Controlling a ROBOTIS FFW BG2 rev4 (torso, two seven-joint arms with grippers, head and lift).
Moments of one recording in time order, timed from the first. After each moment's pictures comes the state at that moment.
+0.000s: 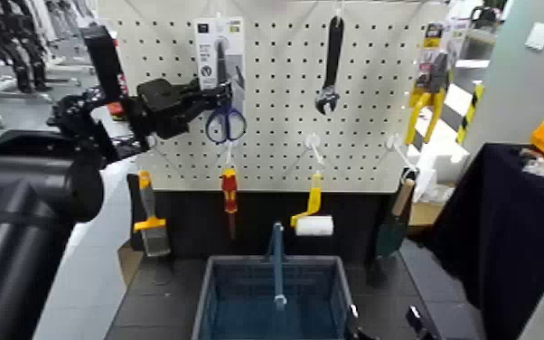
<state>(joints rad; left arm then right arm) -0.61 0.22 -0.07 -1.51 0.27 0.27 -0.93 0.43 -0.13 0.22 -1.90 -0.15 -0.10 -0.19</state>
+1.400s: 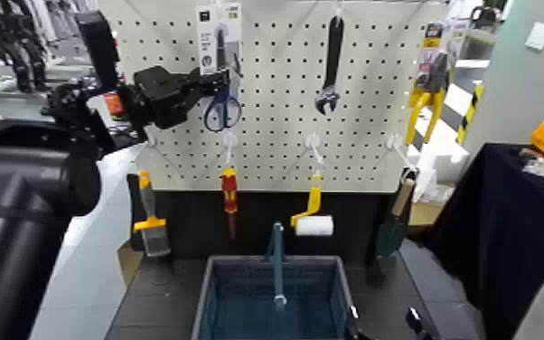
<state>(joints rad) -0.62 0.22 -0.06 -1.56 0.25 0.28 -0.91 0.43 -0.13 0.22 -1.89 -0.15 -0.10 -0.19</state>
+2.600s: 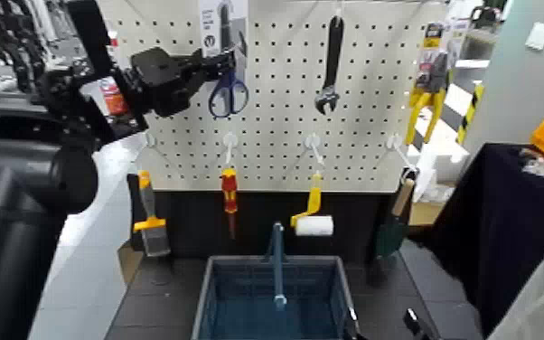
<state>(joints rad) -0.60 0.21 -0.06 -1.67 0.27 0.29 -0.90 0.43 -0.13 0.22 -1.89 -0.16 -0.08 -0.19</state>
